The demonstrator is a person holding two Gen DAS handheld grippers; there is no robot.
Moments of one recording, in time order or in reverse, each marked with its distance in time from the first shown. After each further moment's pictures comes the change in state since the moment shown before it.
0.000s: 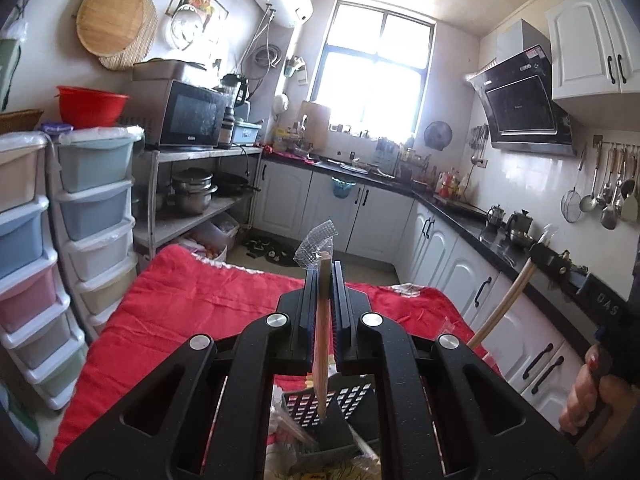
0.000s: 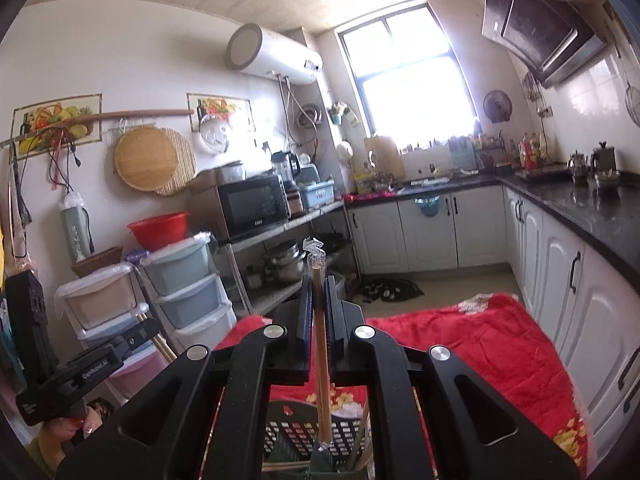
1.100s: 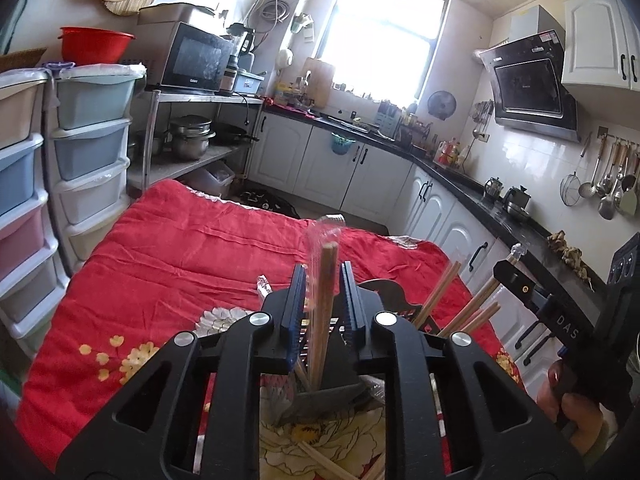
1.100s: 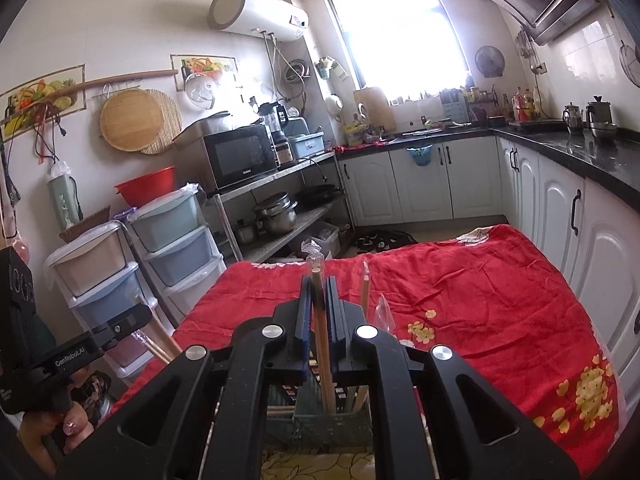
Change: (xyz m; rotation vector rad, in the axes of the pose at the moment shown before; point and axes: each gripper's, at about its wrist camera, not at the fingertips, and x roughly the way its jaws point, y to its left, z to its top) left arm 0.011 0.013 -0.056 -0.074 0.148 -0.027; right arm 0.021 -0.012 -0.084 0.038 0.146 -0.025
